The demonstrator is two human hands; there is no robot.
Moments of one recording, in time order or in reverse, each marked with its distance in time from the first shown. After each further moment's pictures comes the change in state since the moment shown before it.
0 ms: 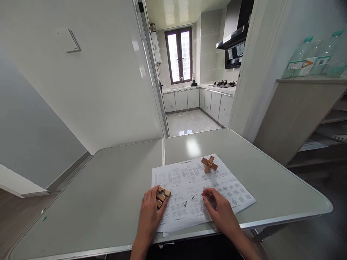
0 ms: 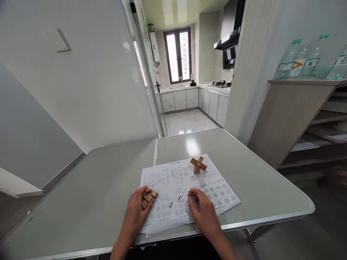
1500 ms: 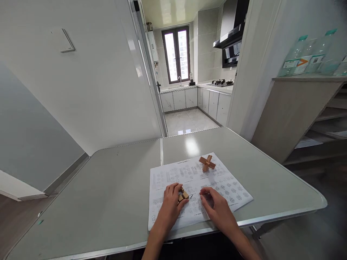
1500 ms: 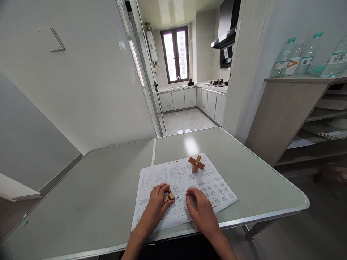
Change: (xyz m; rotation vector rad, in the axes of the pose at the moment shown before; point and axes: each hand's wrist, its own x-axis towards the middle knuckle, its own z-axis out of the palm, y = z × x) left_hand 0.023 0.047 0.048 -0.177 -0.198 0.219; right_hand 0.002 0.000 0.000 0.018 -0.027 -0.015
